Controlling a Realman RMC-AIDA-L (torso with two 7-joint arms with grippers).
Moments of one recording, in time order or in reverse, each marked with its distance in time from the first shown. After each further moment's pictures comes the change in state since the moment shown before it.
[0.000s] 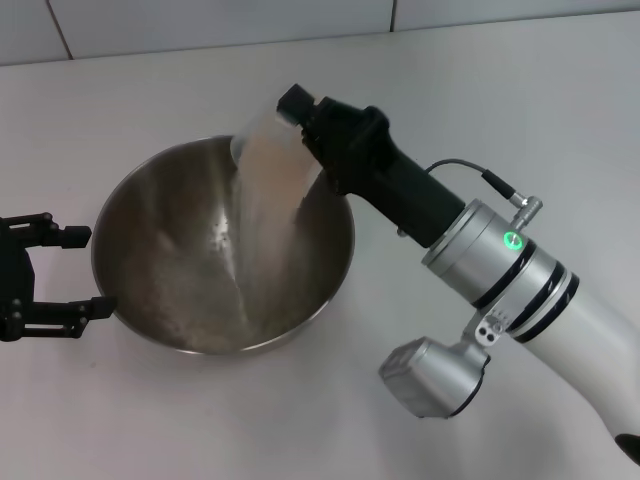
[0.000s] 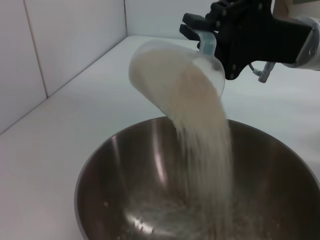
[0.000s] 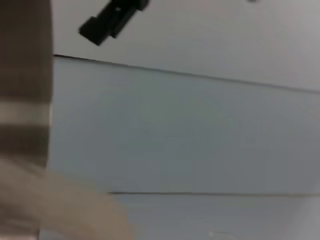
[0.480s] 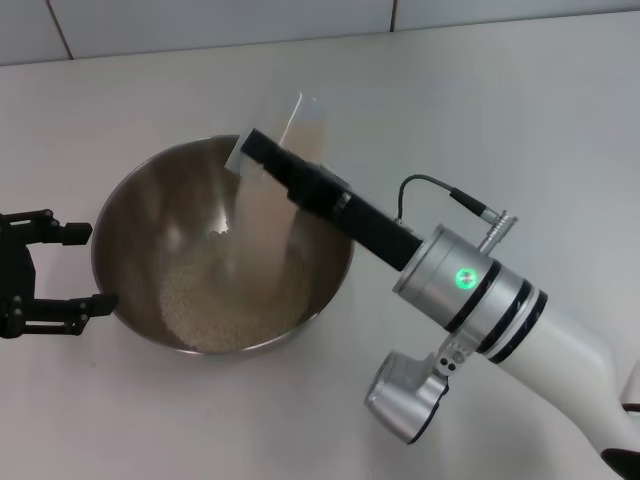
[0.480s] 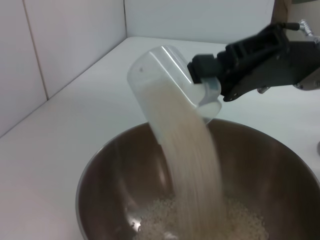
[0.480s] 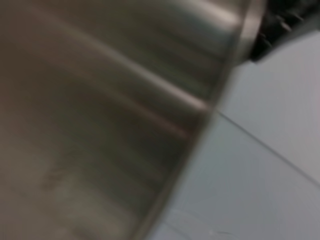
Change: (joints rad) left arm -0.005 0.000 0.000 0.003 0.000 0.000 0.000; right arm 0.006 -0.001 0.033 0.076 -0.065 0.111 -0.556
